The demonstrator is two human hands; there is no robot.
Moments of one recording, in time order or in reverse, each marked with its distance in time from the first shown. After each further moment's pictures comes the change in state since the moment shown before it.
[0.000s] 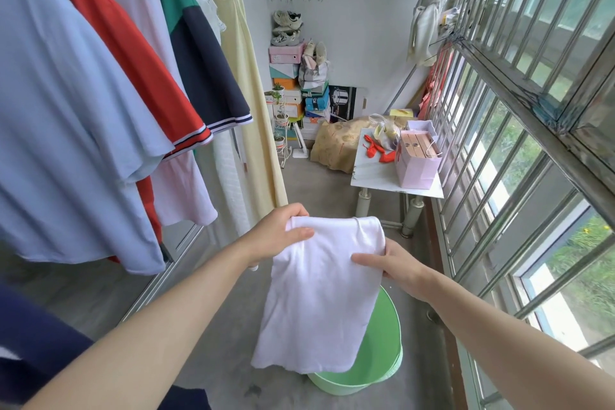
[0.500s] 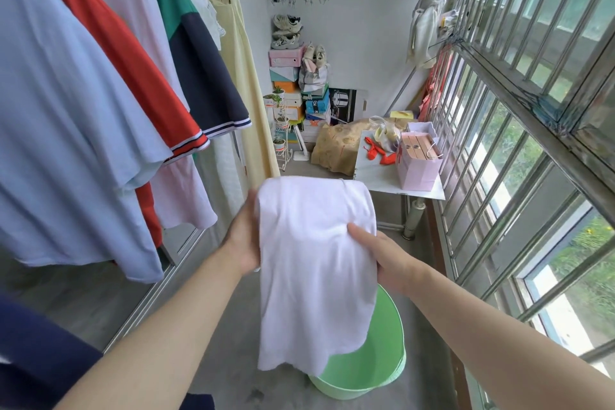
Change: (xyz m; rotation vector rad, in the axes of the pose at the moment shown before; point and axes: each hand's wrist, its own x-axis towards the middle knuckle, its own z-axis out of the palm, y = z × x) left_hand -0.009 0.010 -0.012 -1.204 0.136 -0.367; right_hand 0.008 -0.027 0.026 0.423 -0.007 0.086
